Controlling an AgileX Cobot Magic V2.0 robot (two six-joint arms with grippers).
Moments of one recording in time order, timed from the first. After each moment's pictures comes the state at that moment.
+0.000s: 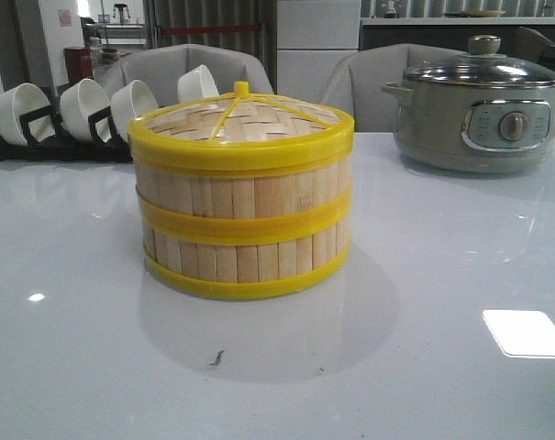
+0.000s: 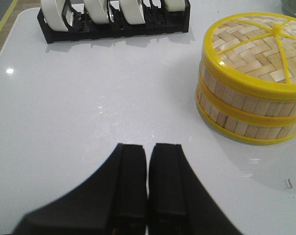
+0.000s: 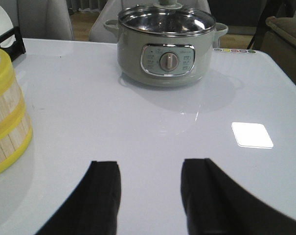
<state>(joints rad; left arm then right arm) -0.28 0.51 -0.75 0.13 0.81 -0.13 -0.05 0.39 -0.24 0.12 0.12 -0.10</state>
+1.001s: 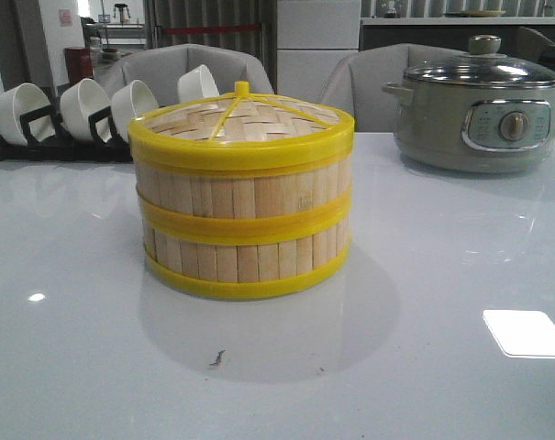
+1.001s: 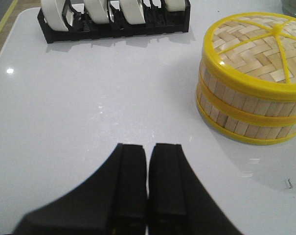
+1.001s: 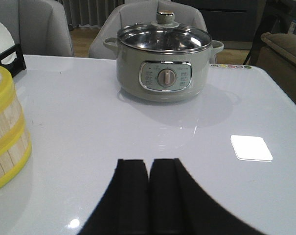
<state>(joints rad) -0.28 0.51 -0.75 0.13 0.81 -0.13 -0.05 0.39 -0.24 0.12 0.08 -0.10</state>
